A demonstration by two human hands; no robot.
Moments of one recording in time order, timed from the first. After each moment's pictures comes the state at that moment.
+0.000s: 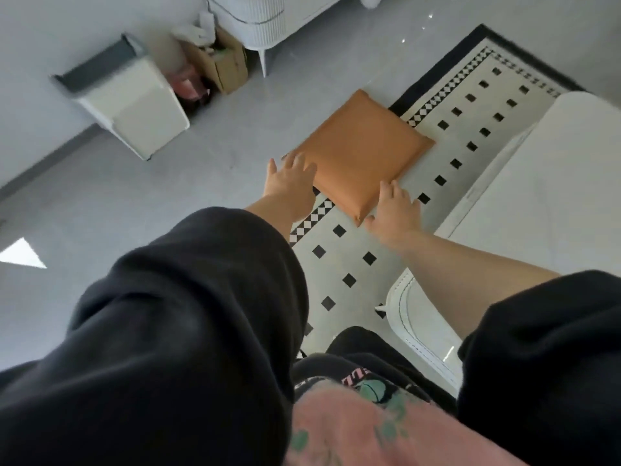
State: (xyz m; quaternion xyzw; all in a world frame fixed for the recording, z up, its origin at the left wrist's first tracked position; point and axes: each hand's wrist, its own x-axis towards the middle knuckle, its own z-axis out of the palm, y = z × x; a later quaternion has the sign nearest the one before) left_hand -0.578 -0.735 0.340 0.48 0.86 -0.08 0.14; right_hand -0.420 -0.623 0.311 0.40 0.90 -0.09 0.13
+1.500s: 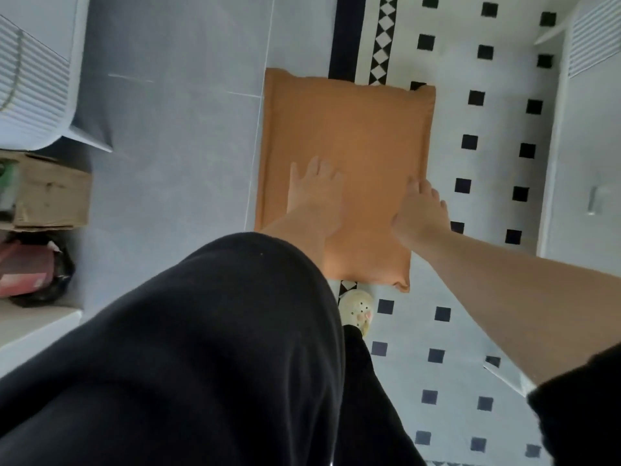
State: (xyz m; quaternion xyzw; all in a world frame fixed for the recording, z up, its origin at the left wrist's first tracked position) left_hand -0.915 -0.169 0.009 0.72 0.62 -0.20 0.23; right_hand -0.744 -0.167 -0.007 0.71 0.63 -0.26 0.20
